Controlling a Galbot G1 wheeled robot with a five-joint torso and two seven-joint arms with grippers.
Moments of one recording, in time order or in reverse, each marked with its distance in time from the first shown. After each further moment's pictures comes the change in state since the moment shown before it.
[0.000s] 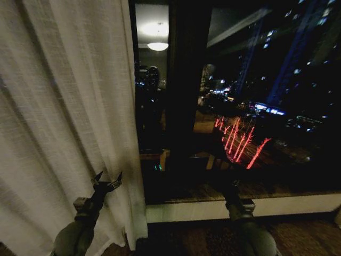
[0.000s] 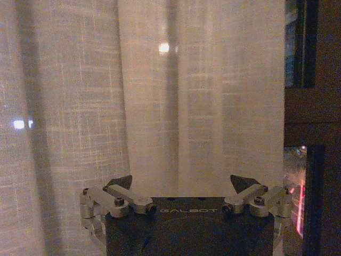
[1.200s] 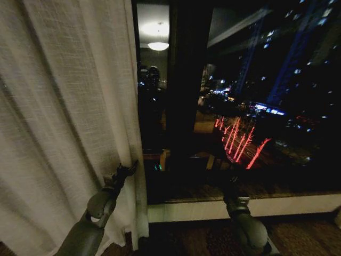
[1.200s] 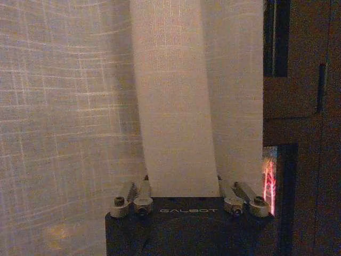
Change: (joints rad) left arm -0.332 0.035 0.261 0.216 -0.014 0.059 -0.034; right arm 0.069 0.008 -0.019 -0.079 0.025 0.004 0.005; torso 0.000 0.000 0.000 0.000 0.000
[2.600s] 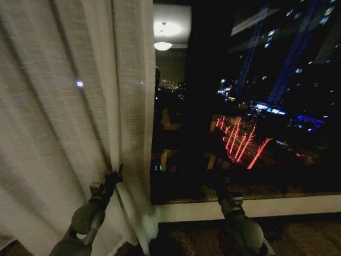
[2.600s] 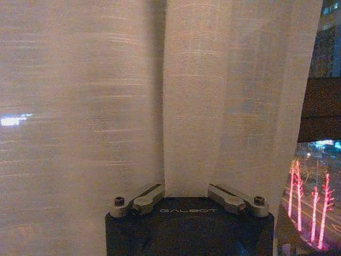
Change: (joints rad) left arm 0.195 0.007 -0.147 -0.153 0.006 0.008 -0.018; right arm -0.008 0.010 -0.044 0.045 -0.041 -0.048 -0.029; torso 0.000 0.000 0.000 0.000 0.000
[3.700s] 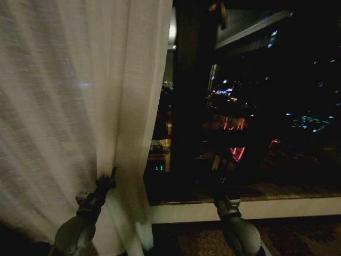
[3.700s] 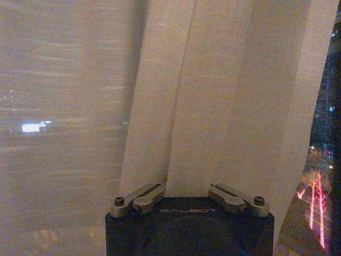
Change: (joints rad) left arm 0.151 -0.034 -0.105 -0.144 0.002 -0.020 0.000; right arm -0.019 0.010 -0.050 0.042 0.002 0.003 0.004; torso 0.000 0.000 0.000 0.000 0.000
